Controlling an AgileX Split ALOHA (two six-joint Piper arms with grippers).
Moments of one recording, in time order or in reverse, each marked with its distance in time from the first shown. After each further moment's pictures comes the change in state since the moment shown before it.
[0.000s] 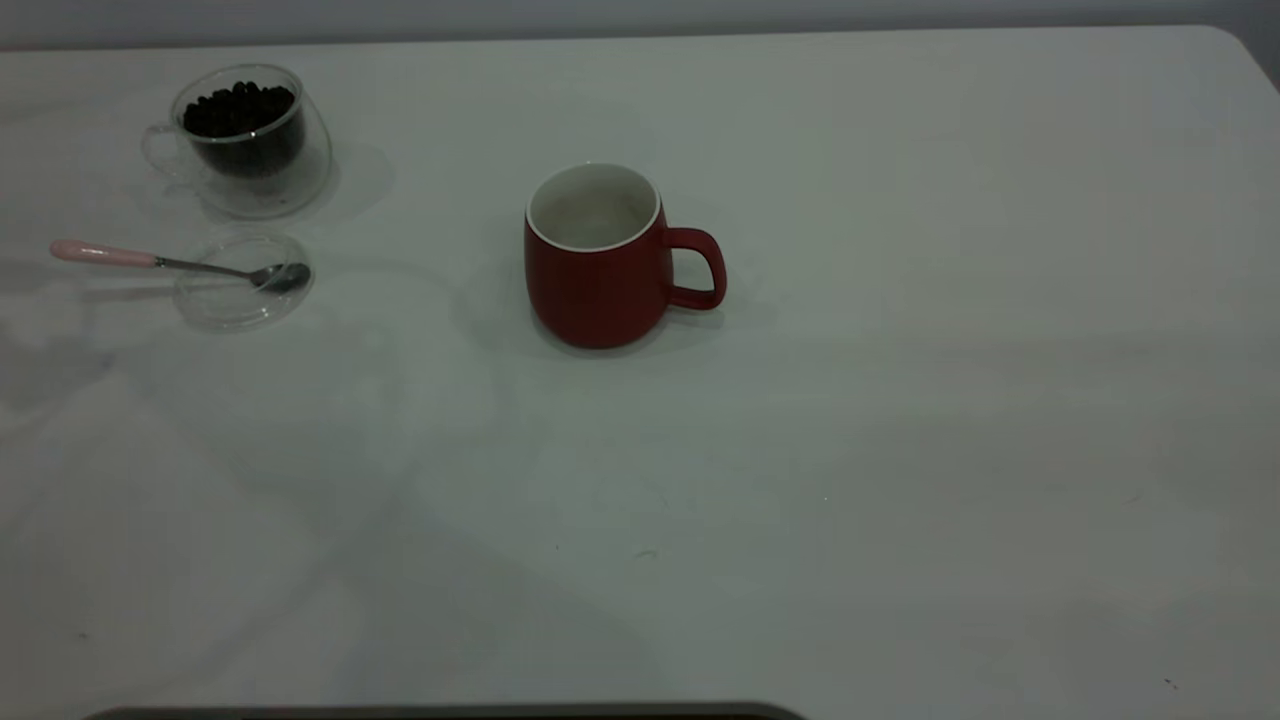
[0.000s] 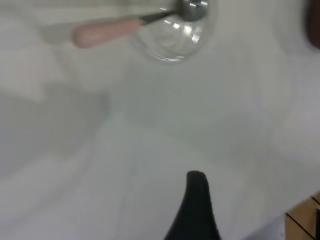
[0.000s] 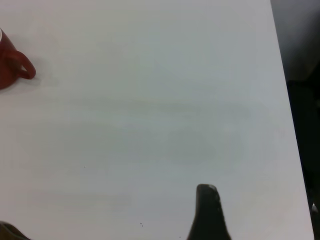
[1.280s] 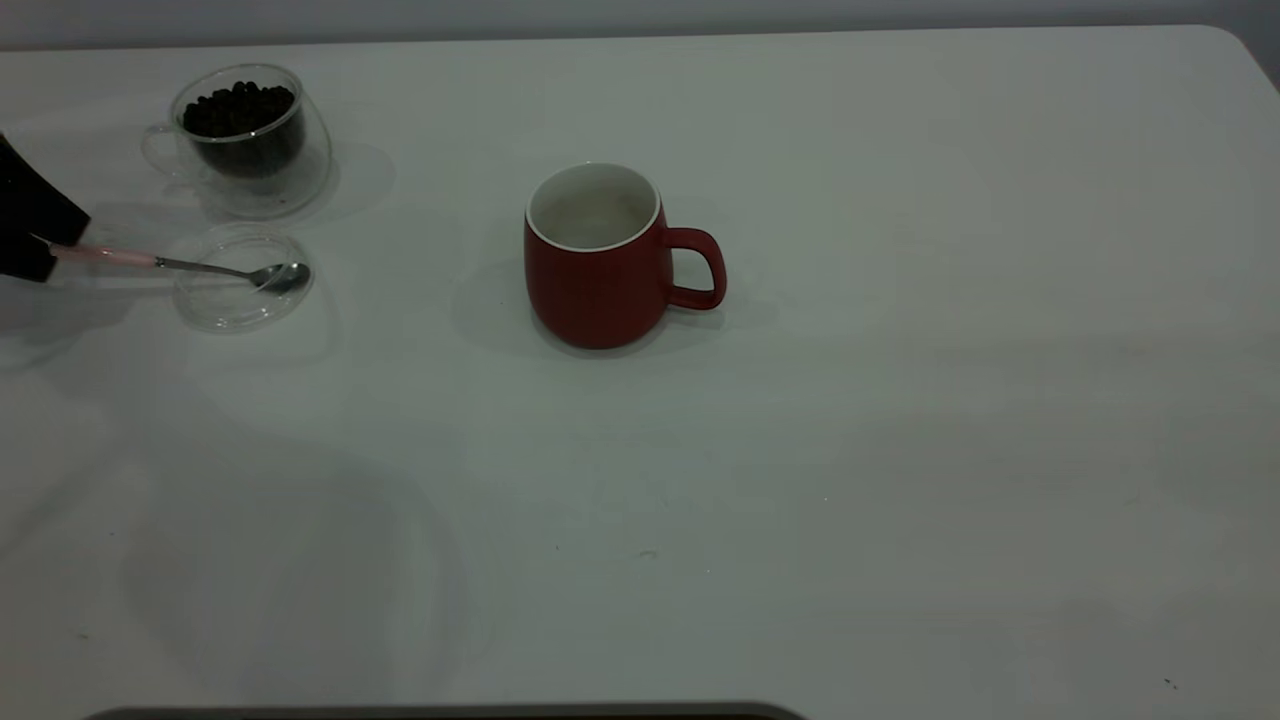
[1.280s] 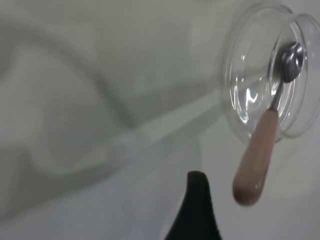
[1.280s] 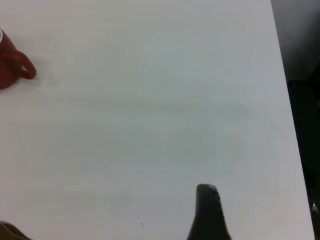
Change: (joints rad) left arm 0.019 0.538 -0.479 -0.114 0.126 0.194; right arm 0.000 0.000 0.000 0.001 0.000 0.000
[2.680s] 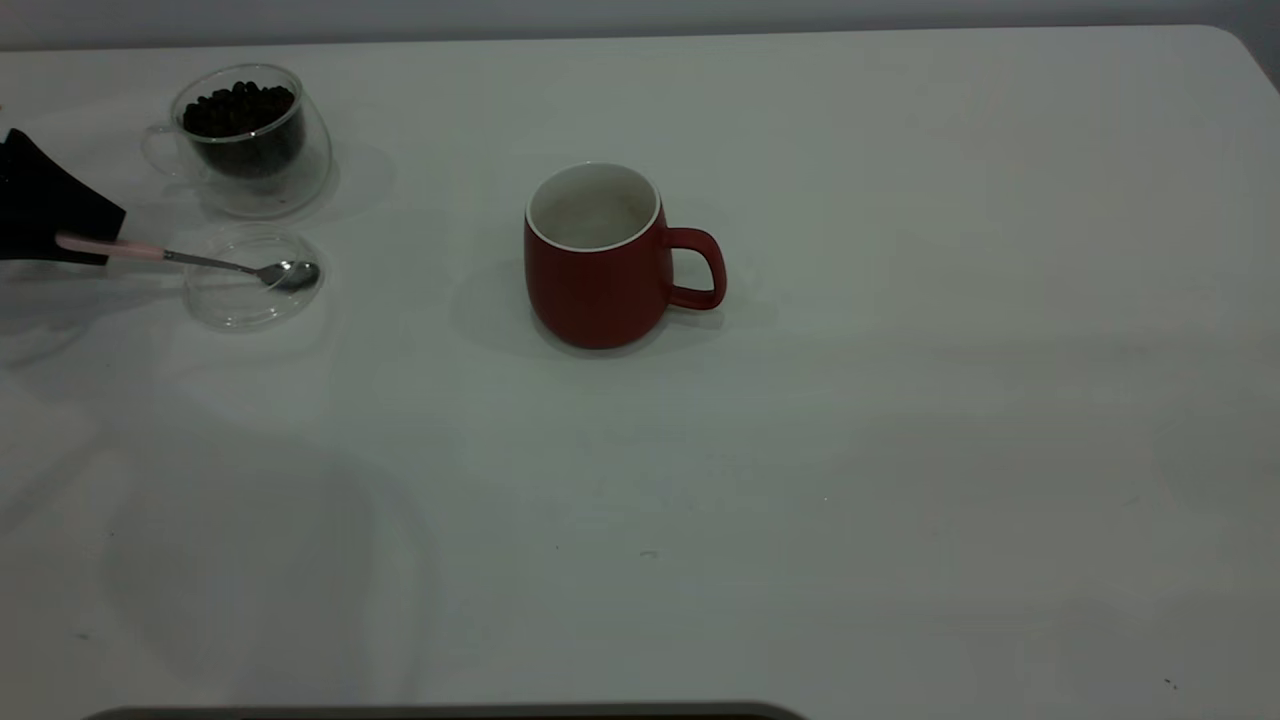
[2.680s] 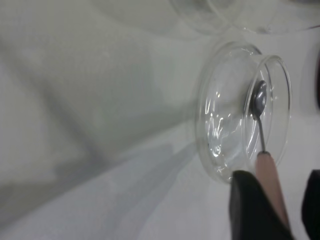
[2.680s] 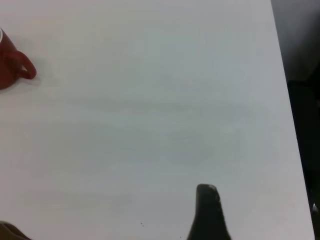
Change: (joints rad) left arm -0.001 0.050 -0.005 -0.145 0.035 -0.025; right arm 0.000 0.000 0.000 0.000 0.000 0.000
